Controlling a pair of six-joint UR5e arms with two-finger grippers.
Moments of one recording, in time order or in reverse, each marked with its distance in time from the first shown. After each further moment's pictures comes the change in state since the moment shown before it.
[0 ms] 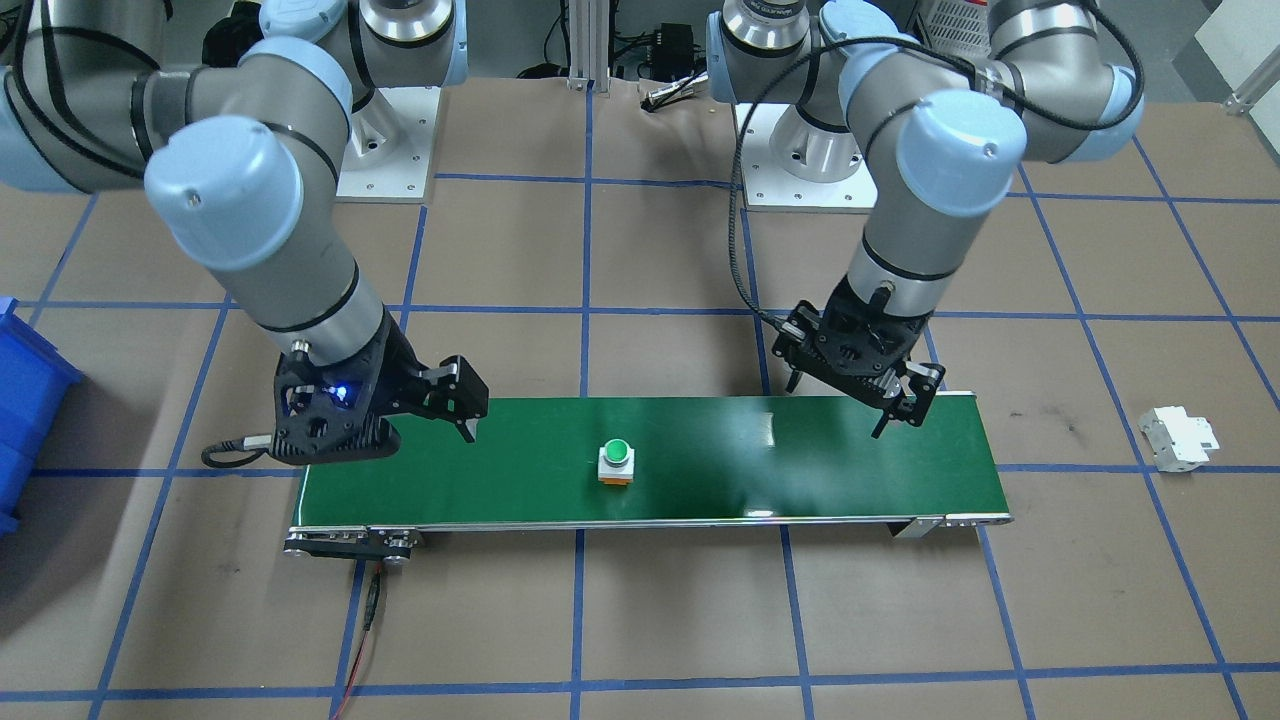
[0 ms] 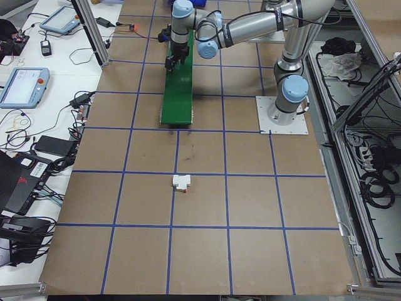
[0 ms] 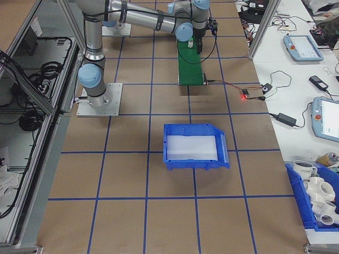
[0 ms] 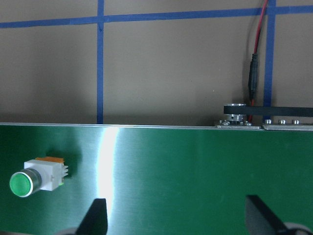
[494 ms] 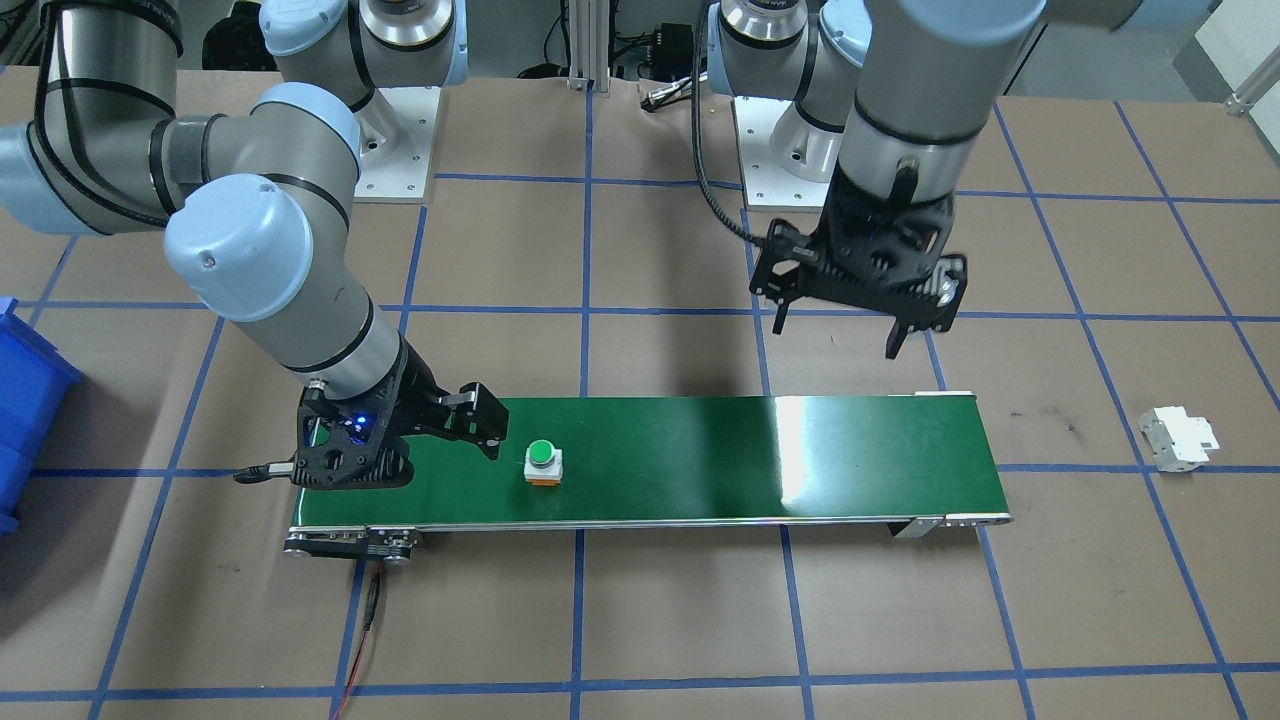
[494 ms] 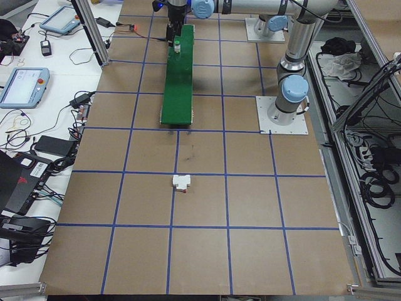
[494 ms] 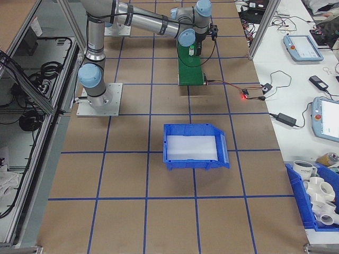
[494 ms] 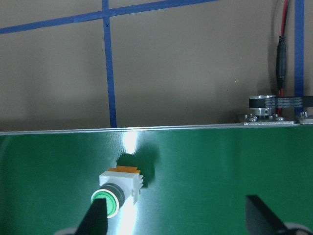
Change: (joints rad) left arm -0.088 0.019 0.323 -0.372 0.051 -0.397; right arm 0.000 0.046 0.004 -0.022 0.071 0.076
